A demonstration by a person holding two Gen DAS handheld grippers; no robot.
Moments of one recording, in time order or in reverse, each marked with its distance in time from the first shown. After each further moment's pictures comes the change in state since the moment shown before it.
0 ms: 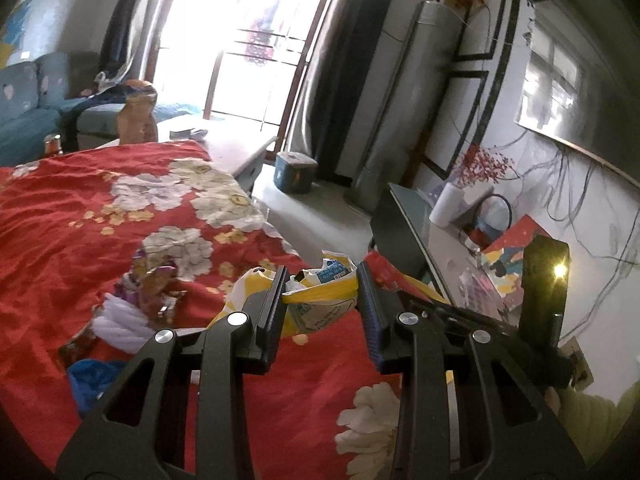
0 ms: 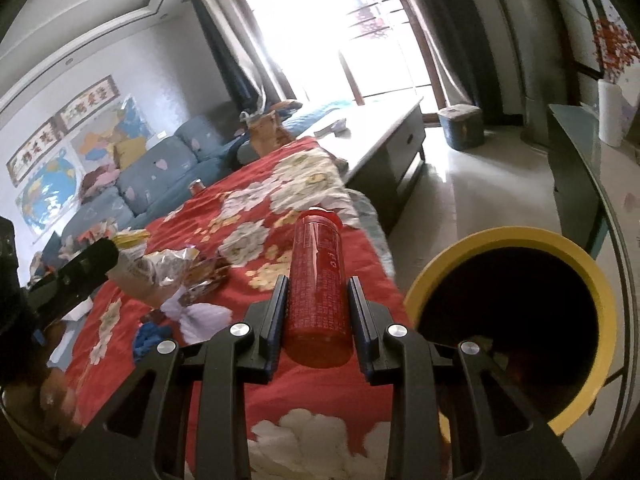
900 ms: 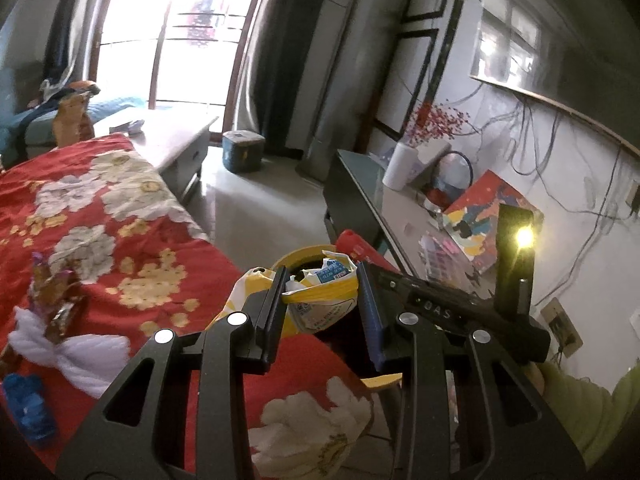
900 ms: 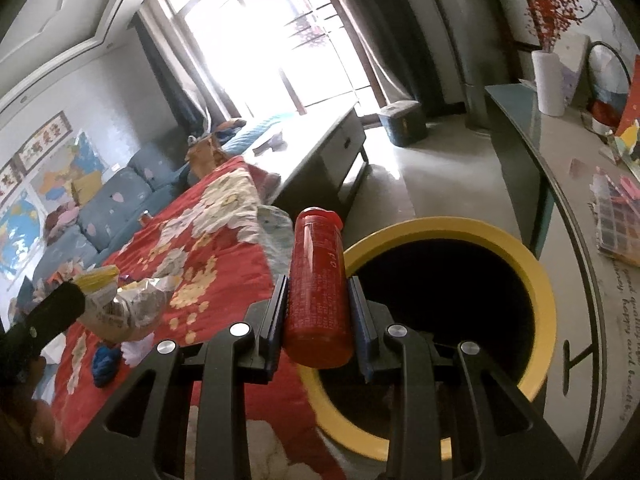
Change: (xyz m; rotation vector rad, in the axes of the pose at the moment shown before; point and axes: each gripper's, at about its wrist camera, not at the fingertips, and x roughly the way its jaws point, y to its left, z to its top) left arm 0.058 -0.076 -0.013 0.117 0.100 -0.144; right arm -0.020 -0.084 -0.005 0.136 -0.044 -0.145
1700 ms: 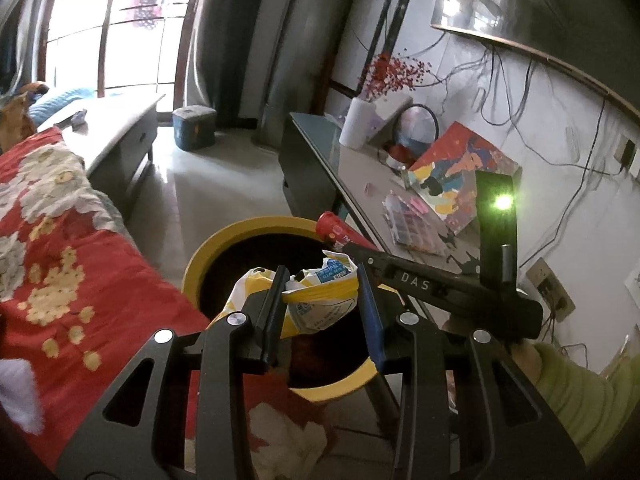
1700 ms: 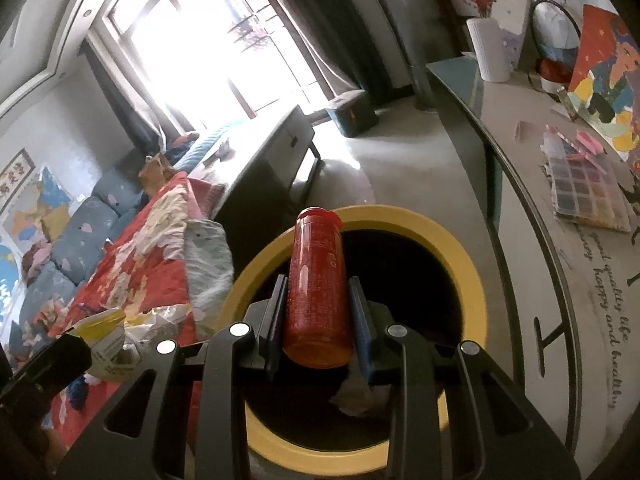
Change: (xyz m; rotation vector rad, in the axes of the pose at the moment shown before) left arm 0.080 -0.048 -0.011 0.096 0.127 -0.122; right arm 0.002 -0.085 -0.004 0.145 0.013 -0.106
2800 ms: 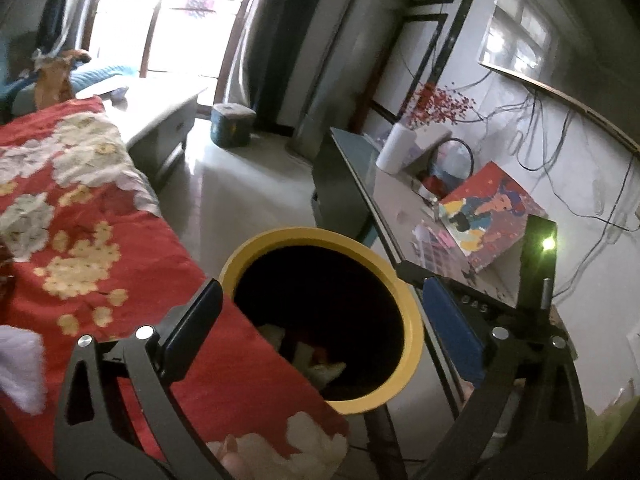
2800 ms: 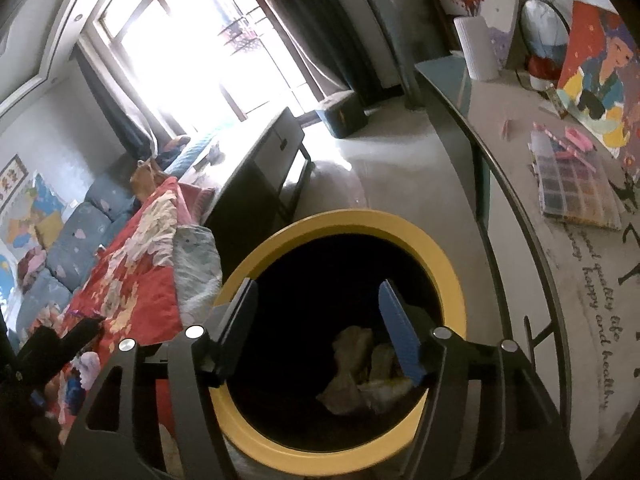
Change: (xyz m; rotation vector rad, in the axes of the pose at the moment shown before) left arm -0.018 0.037 0.000 -0.166 -0.073 0.095; right arm -0.006 -0.009 0.004 0.009 -0.013 -0.019
